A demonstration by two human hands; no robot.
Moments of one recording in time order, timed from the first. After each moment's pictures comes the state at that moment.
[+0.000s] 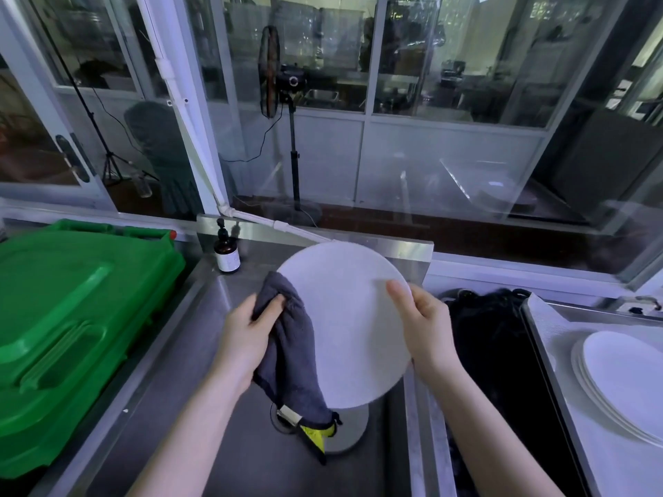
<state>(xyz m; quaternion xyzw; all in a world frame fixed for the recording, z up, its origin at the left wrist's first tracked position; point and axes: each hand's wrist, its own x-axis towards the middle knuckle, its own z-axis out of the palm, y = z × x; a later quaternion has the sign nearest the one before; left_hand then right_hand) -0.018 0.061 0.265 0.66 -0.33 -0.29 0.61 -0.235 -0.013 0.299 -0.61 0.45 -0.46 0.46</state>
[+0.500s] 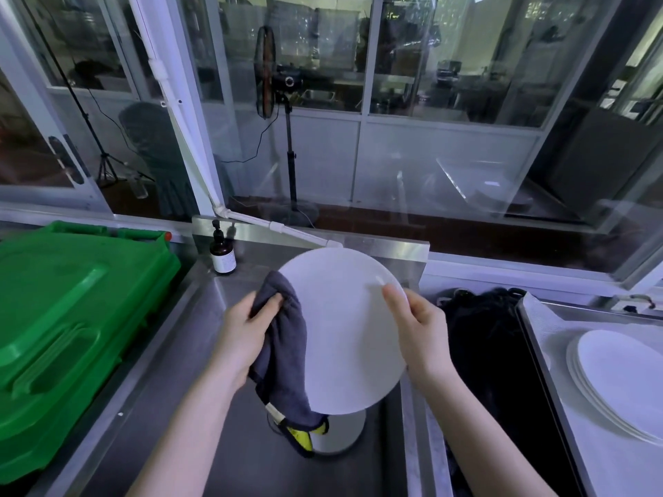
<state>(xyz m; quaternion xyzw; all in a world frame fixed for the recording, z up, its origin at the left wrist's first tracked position) -0.016 0.056 0.268 0.66 -0.34 -0.32 0.60 -0.237 -0.006 0.300 -0.59 0.47 -0.47 0.45</state>
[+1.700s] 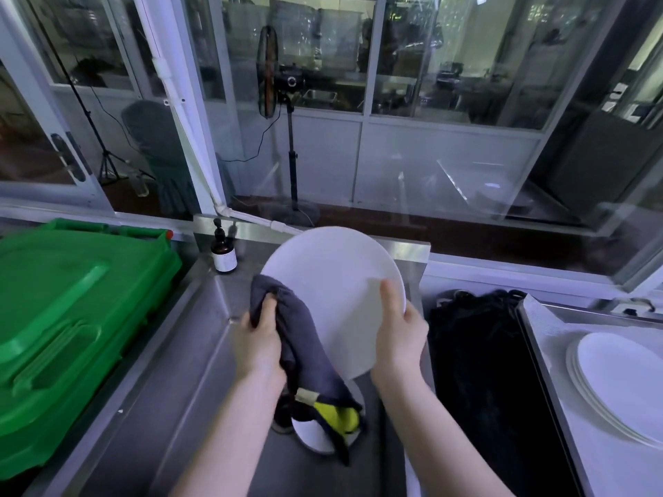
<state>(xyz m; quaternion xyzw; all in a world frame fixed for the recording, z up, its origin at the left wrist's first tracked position) -0.043 0.045 0.257 0.63 -0.11 -0.36 0.68 -0.200 0.001 0.293 -0.35 0.53 -0.54 0.55</state>
